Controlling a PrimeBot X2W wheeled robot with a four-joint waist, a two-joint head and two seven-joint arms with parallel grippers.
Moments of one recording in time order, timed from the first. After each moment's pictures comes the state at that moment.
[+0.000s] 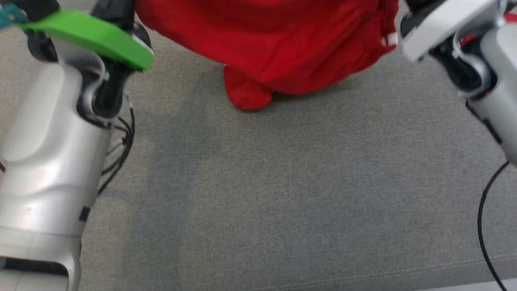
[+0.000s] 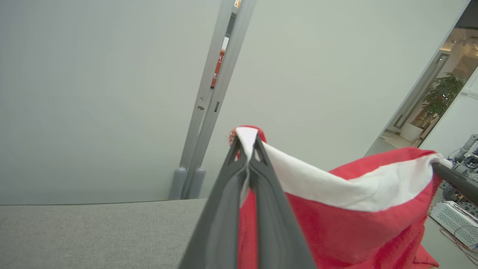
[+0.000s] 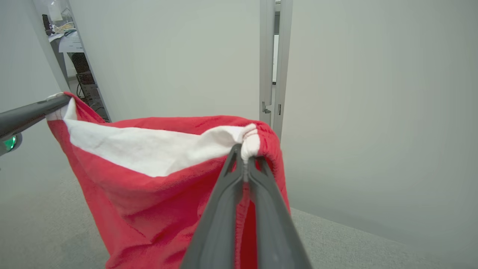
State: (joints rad) left arm -0.97 0.24 -0.40 0.51 -0.87 -0.13 -0.08; right arm -1.08 -0.49 0.66 0.42 0.81 0.13 -0.07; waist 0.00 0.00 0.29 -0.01
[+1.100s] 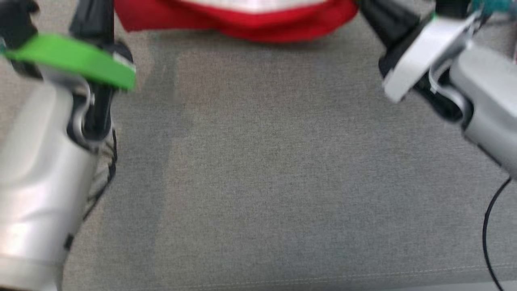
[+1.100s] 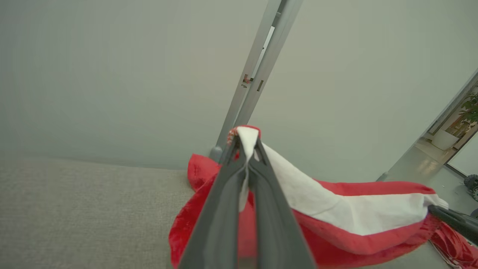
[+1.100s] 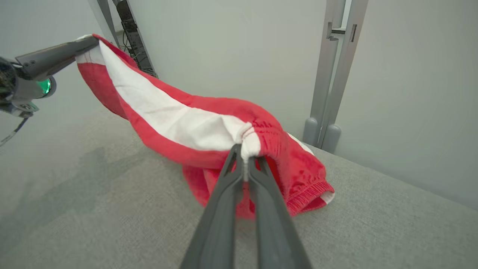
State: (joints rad) left arm -0.96 0.34 -0.51 0.51 -0.97 -0.13 -0.26; right arm -1.24 -0.59 1.14 0.45 1.03 0.13 -0.26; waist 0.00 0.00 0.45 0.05
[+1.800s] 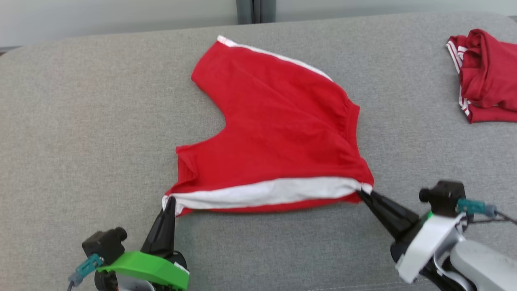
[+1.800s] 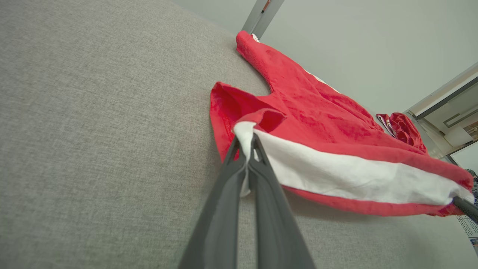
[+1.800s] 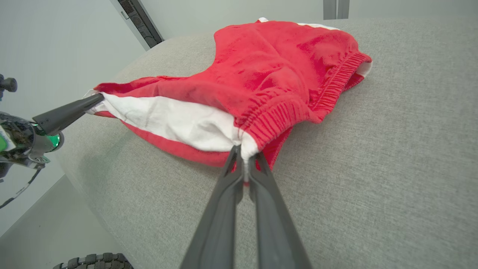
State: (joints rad) left arm -0.10 0.21 -0.39 0.27 -0.82 -0.07 -0.26; right arm -0.38 -0.68 0.87 0.16 0.92 0.13 -0.26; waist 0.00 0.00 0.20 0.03
